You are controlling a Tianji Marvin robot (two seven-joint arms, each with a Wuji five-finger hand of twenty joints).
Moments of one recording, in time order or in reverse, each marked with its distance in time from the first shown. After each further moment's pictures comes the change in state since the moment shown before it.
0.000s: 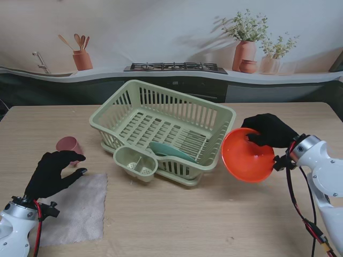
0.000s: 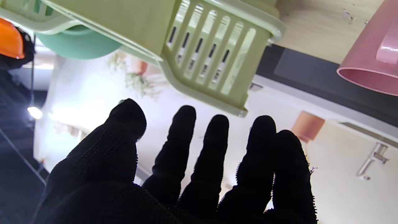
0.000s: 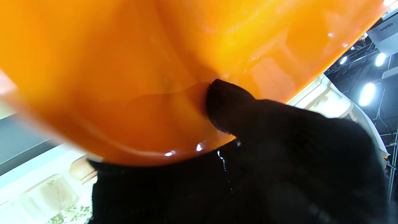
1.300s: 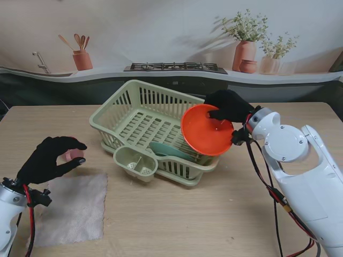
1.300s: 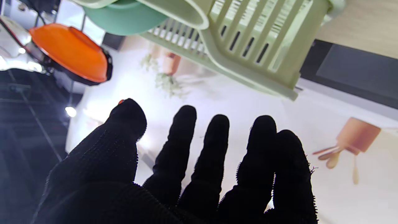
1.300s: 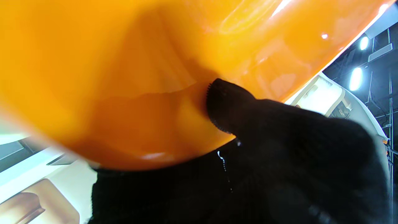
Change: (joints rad) left arm -0.042 0.029 -0.087 -0.120 -0.250 -0.067 -0.343; right arm 0.325 -0.033 -0.359 0.054 0.053 0.291 -0.088; left_hand 0.000 0.000 0.000 0.000 0.000 0.003 -0.001 0.000 0.000 0.001 0.000 0.000 0.000 0.000 0.000 0.000 0.000 0.000 0.000 0.000; right_hand -0.001 0.000 -0.001 -0.012 0.008 0.000 -0.001 0.002 0.001 0.000 0.000 0.000 0.006 0.000 0.009 0.003 0.007 0.000 0.011 0.001
